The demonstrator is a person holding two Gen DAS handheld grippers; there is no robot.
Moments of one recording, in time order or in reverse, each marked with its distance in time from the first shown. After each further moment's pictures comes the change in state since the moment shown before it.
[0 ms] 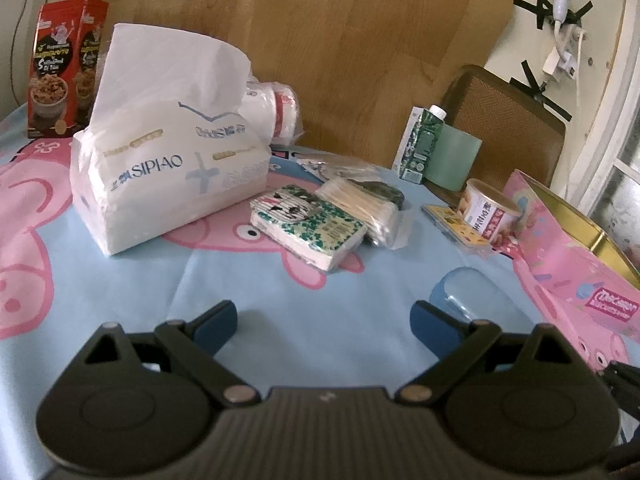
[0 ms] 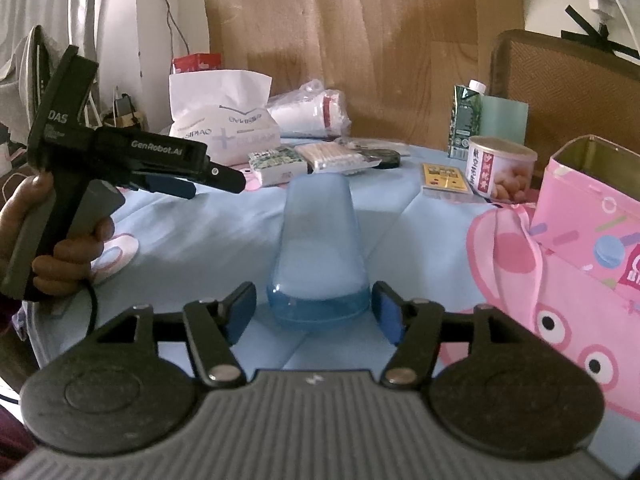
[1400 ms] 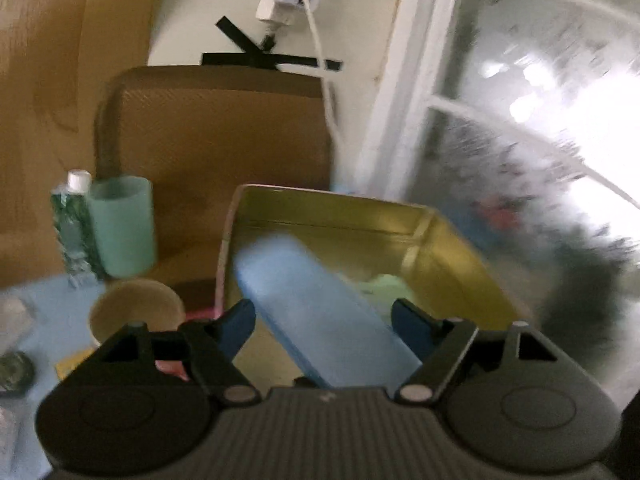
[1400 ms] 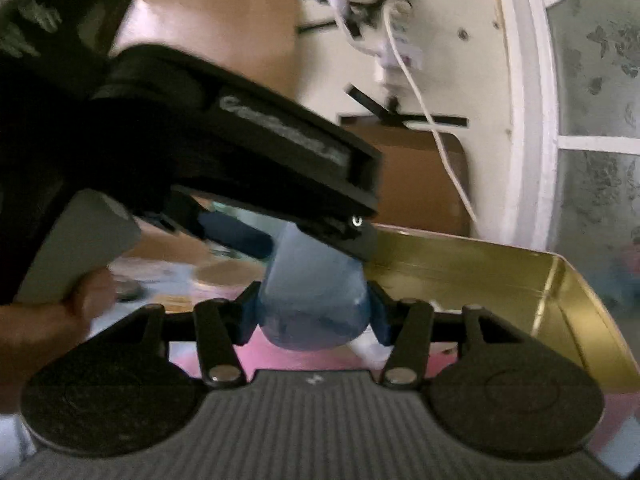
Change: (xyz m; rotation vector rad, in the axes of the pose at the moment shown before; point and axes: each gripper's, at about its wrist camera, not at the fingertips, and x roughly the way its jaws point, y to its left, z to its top) left arm 0.106 -0.304 0.080 0.383 0.053 -0.358; right arm -0.025 -0.144 0.048 0.091 -0.245 -0.543
